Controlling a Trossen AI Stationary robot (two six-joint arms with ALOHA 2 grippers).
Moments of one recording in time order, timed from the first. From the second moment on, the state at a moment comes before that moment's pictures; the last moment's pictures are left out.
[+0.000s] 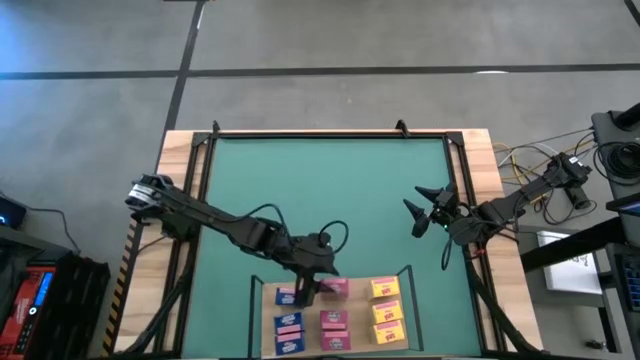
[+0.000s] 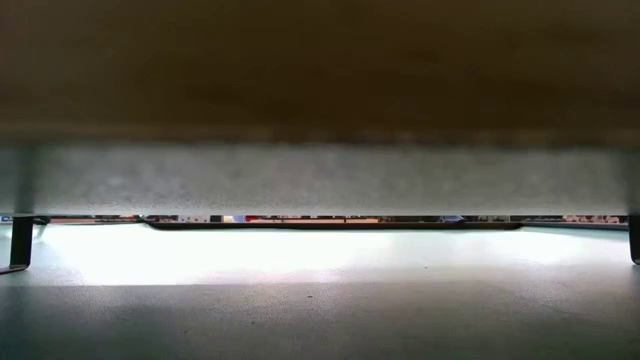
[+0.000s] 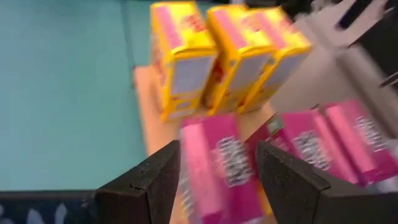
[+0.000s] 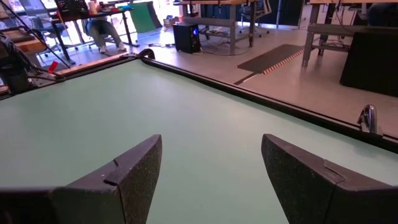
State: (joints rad) left arm -0.33 1.72 1.35 -0.25 0.07 -0.25; right arm 0.49 0.55 0.21 -0.14 1.14 0.58
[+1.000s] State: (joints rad) left arm -0.17 0.81 0.61 -0.28 -0.11 -0.09; right arm 0.49 0.55 0.21 -0.14 1.14 0.58
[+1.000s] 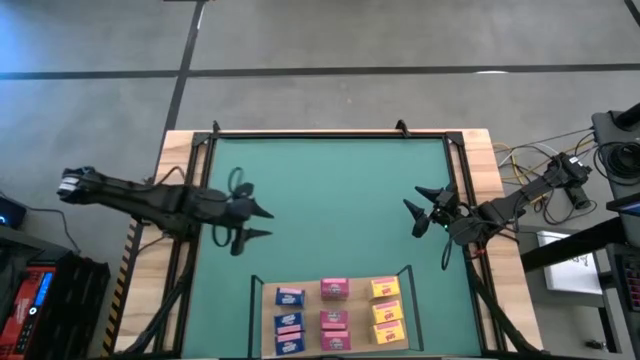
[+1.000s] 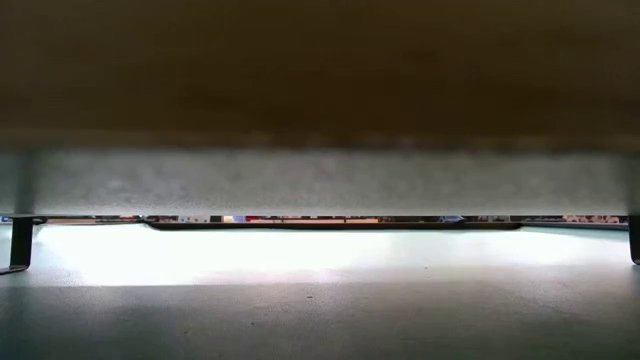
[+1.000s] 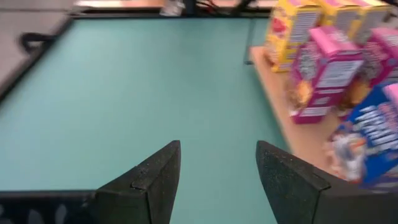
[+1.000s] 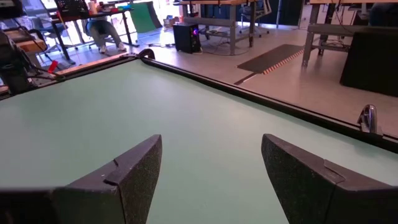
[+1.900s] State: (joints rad) left arm -0.17 0.32 0.25 -0.27 -0.30 -0.22; right arm 0.49 0.55 0.21 -0.14 1.14 0.58
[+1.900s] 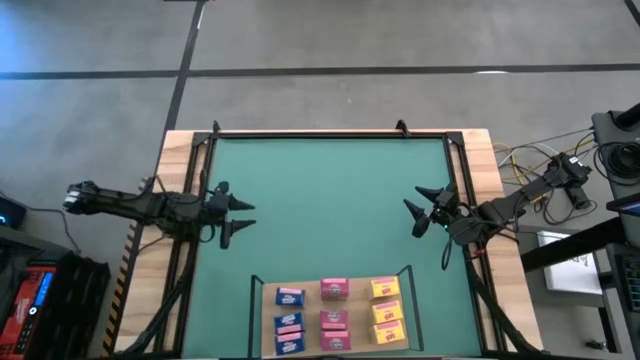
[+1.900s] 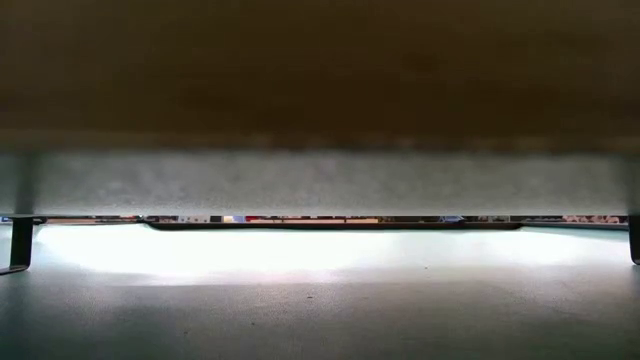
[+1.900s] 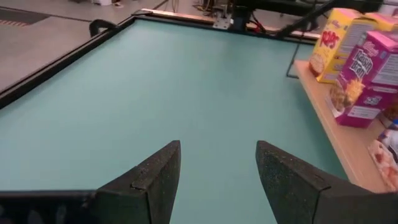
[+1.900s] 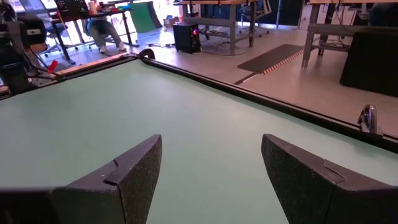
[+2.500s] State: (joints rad) left arm -0.17 0.12 0.03 0.15 -0.15 0.04; right arm 0.49 0.55 0.21 -0.14 1.14 0.58
